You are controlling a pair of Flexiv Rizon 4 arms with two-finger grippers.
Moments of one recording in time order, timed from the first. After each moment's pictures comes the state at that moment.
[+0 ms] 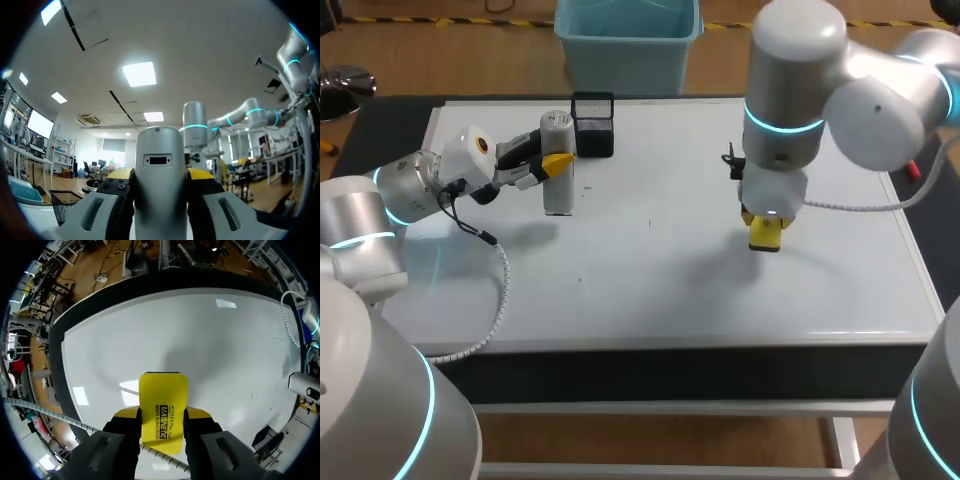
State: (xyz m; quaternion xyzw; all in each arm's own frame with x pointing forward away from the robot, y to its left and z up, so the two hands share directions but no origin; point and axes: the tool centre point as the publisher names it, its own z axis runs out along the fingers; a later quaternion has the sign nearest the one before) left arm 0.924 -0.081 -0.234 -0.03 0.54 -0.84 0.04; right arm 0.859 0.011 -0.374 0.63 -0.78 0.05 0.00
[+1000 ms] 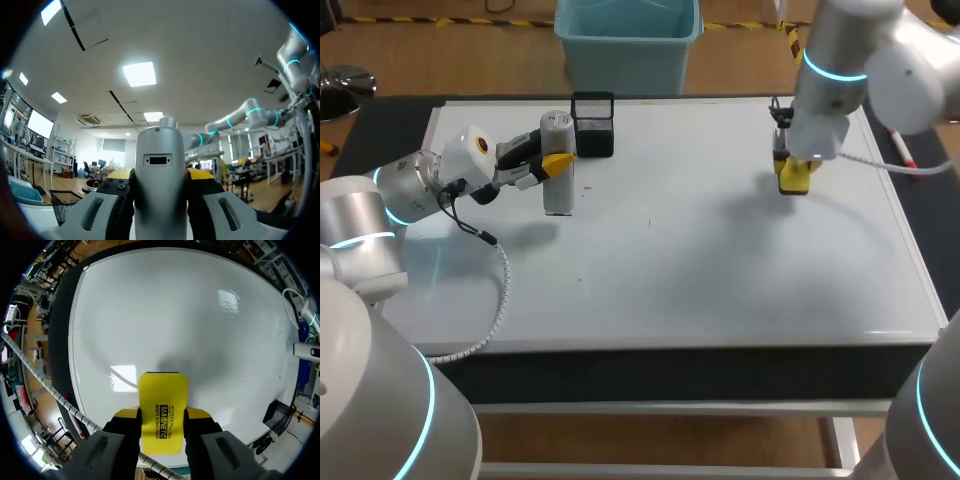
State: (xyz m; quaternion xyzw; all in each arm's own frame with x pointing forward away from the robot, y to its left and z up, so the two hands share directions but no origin) left arm 0.925 -0.080 -0.234 -0.03 0.54 -0.84 0.04; right arm 1.001 -0.051 -0.386 0.69 -0.72 0.04 -0.04
